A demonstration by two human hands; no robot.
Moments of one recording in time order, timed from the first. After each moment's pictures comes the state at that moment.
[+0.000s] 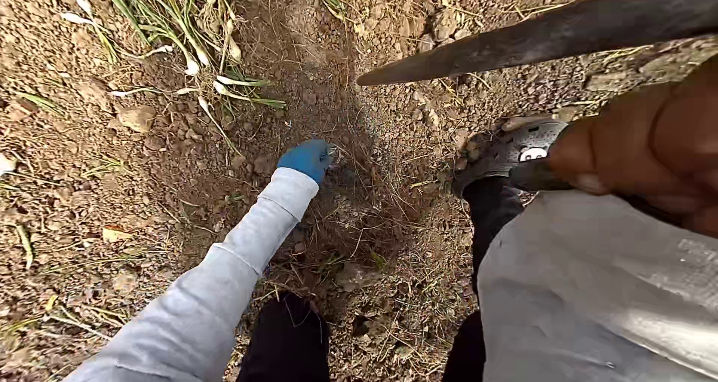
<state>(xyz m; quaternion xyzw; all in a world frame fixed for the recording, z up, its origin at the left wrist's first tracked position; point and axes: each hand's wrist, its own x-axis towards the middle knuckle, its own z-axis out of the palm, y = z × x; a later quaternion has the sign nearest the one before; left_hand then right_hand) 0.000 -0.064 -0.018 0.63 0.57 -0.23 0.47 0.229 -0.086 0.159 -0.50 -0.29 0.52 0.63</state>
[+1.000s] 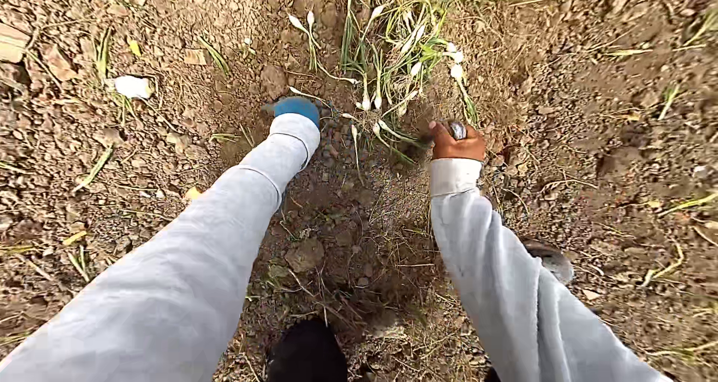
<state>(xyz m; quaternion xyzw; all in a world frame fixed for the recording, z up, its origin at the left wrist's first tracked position) -0.232 0.050 0.003 0.54 0.71 -0.31 0.34 0.020 0.033 0.012 -0.80 -0.47 0.32 0.18</state>
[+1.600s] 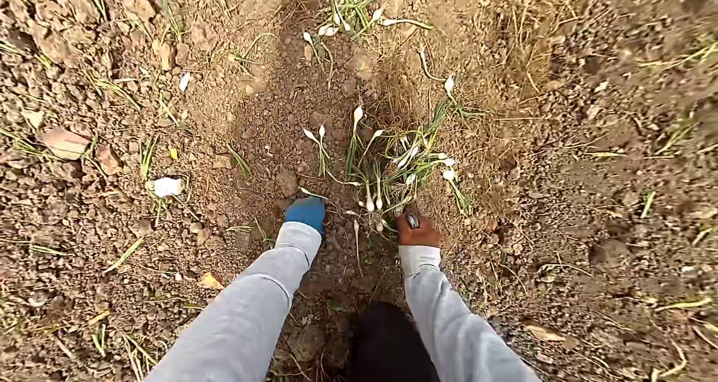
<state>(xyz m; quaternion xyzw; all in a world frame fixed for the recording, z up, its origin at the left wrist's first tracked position) -0.244 0.066 -0.004 0.46 0.69 -0.31 0.48 -0.018 0.065 -0.023 -0.82 -0.48 0.30 -0.06</state>
